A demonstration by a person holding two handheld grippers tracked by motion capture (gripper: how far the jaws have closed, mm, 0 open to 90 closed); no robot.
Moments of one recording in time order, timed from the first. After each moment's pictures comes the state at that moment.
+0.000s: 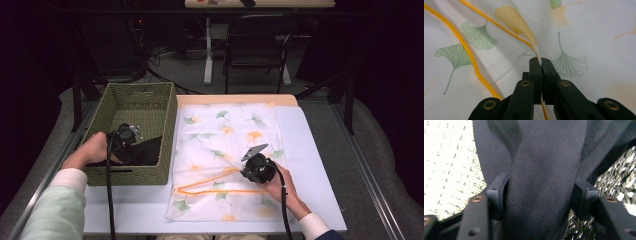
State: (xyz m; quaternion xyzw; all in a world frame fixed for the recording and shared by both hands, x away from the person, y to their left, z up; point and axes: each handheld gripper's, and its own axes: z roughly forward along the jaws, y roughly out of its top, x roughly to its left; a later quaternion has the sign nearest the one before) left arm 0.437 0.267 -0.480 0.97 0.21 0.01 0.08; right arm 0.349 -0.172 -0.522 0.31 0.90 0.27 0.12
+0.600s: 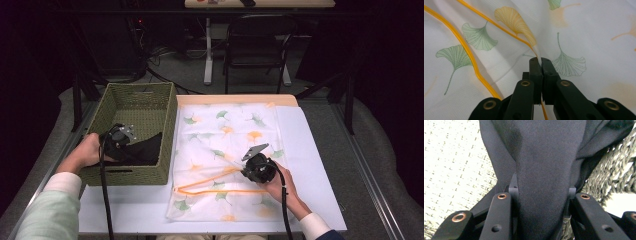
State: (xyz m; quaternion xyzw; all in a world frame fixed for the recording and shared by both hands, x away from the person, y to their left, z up) left arm 0.424 0.279 -0.468 0.97 0.20 0.05 0.12; right arm 0.349 -0.173 -0.520 0.31 0.90 0.28 0.12
